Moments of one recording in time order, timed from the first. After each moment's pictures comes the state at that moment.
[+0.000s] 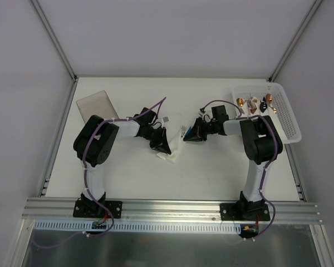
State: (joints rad) left arm -0.50 1.98 1.09 -0.24 0.76 -0.49; right arm 0.27 1.98 1.02 0.01 -0.90 0.65
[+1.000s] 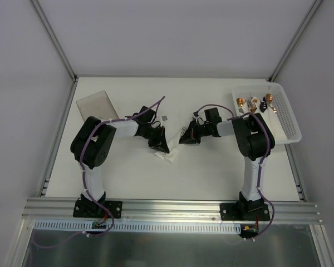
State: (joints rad) left arm -0.50 1.94 1.09 -0.27 0.74 -0.49; right arm 0.34 2.08 1.04 0.09 -0.93 0.78
